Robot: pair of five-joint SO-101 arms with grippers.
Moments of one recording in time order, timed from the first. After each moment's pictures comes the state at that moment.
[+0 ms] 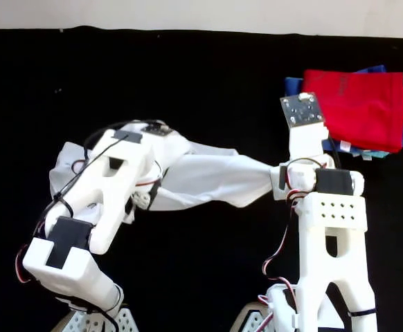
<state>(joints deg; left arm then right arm) 5.3 7.3 24.7 70.6 -19.0 -2.5 -35.3 37.1 66.9 16.1</state>
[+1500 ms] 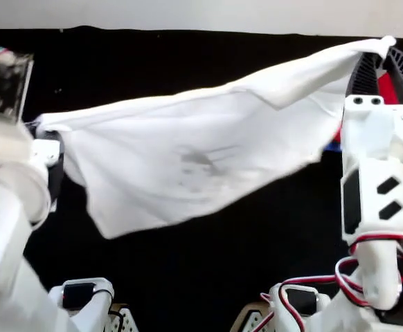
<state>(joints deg) -13.1 -37.0 -24.0 100.4 -19.0 1.4 -36.7 -31.7 74.3 16.1</state>
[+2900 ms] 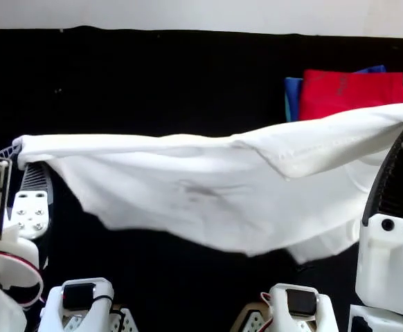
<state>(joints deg) -13.1 -52.2 -22.1 97.8 -19.0 1.5 -50.2 -36.1 74.3 16.1</state>
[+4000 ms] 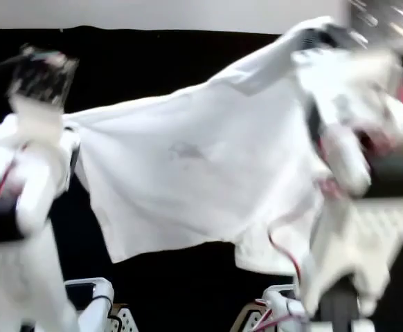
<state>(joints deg) -13.1 -42.9 7.9 78.0 -22.8 -9.2 -15.7 -35.9 74.3 16.1</state>
